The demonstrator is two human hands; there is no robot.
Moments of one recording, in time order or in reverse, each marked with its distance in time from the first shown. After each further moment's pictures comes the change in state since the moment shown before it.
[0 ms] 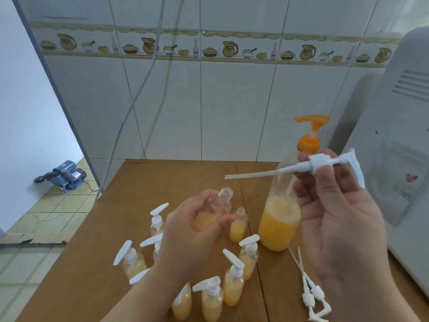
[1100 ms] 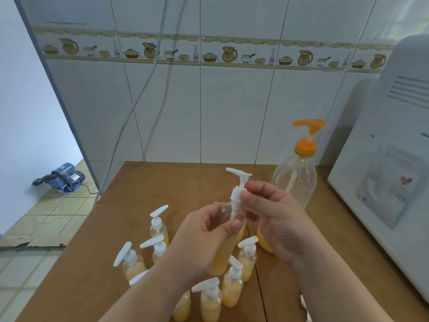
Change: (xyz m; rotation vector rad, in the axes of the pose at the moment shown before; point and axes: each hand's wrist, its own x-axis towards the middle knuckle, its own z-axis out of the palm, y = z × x) left_hand -0.002 0.029 0.002 -0.269 -0.340 -0.281; right_hand 0.020 0.040 0.002 -0.288 -0.319 0.474
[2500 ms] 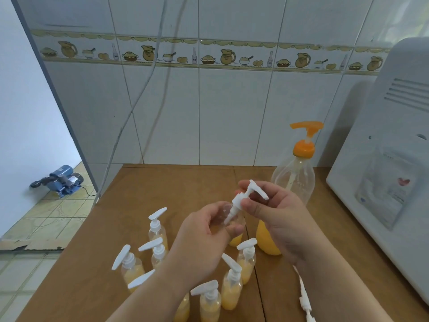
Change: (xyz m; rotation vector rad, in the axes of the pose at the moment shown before) left_hand 0.004 -0.003 0.002 0.251 0.086 0.088; right_hand -0.004 -0.008 -0.006 -0.223 -0.017 -0.108
